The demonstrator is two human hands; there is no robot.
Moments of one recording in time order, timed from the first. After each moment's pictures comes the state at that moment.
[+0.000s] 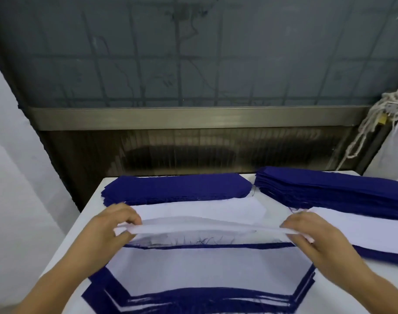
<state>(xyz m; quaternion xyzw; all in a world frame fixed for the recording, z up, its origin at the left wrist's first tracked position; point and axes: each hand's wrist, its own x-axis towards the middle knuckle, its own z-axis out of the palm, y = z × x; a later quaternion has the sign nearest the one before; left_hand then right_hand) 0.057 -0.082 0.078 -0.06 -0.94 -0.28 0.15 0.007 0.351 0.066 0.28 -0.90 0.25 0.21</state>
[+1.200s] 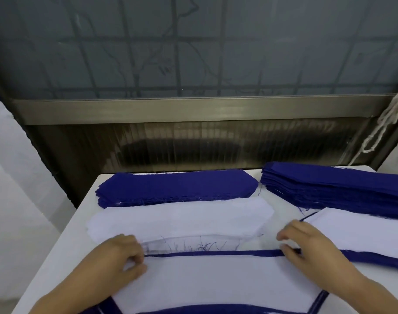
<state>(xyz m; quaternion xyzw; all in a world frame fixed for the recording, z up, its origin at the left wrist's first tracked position) 0.044 -0.084 0.039 -0.12 -0.98 -0.16 -0.03 -0.024 0.342 0.028 0.24 -0.95 0.18 0.07</state>
